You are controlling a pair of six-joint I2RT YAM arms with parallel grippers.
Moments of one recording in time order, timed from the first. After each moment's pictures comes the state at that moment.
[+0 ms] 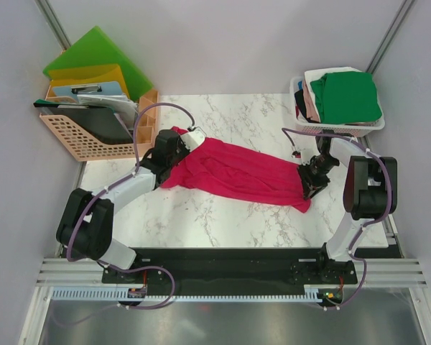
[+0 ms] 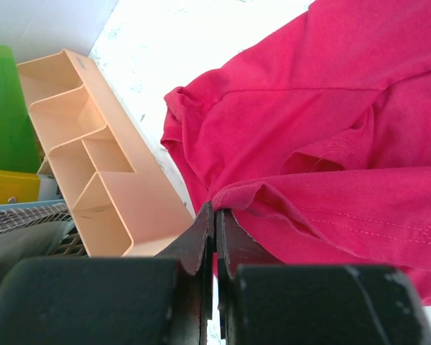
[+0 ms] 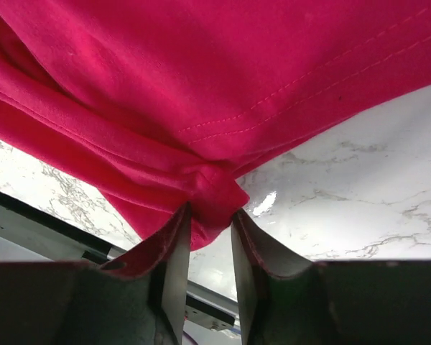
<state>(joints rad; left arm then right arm) -0.43 1.50 0.88 0.12 -0.17 0.63 -0.07 1.84 1.20 -1.02 -0.27 -0.44</state>
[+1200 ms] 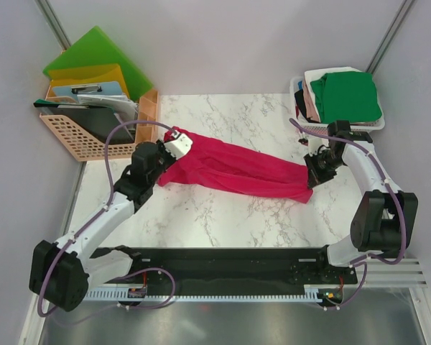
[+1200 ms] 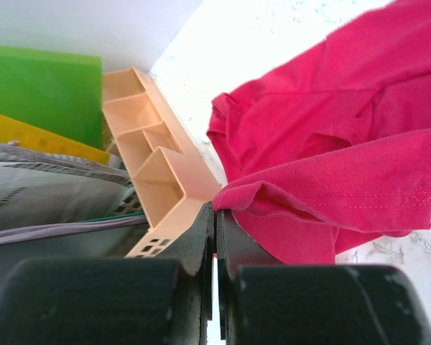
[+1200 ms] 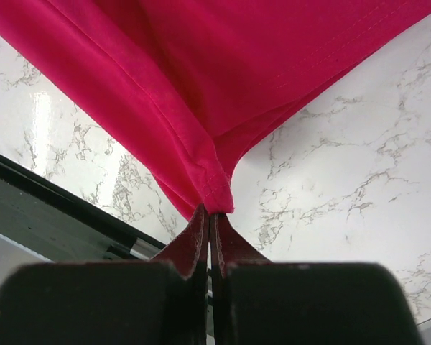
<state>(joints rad) -0.43 1.08 0.74 0.04 -0.15 0.64 -0.07 1.52 1.20 -1.08 -0.35 -0.44</state>
